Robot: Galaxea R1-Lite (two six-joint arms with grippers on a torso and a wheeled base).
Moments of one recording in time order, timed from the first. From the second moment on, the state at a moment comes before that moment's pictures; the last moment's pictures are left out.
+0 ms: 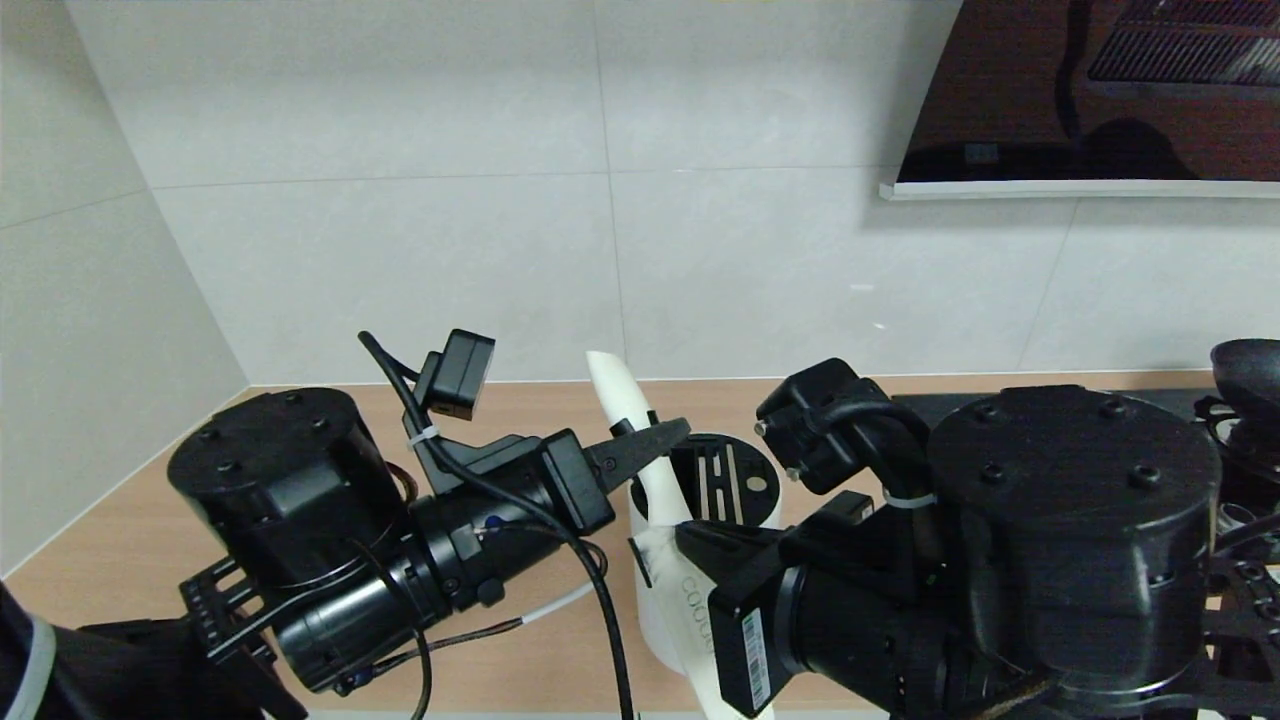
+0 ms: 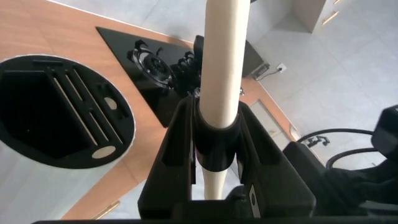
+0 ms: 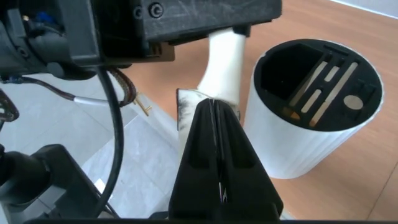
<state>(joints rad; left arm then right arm) -0.67 1.70 -0.51 -1.24 -0.22 -0.82 1.11 1.64 -0.88 -0.47 -0.31 0.24</state>
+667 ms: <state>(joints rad) -0.67 1.69 -0.59 -1.16 -0.05 -0.75 0.99 1.59 -0.90 -0.47 -0.30 0.23</state>
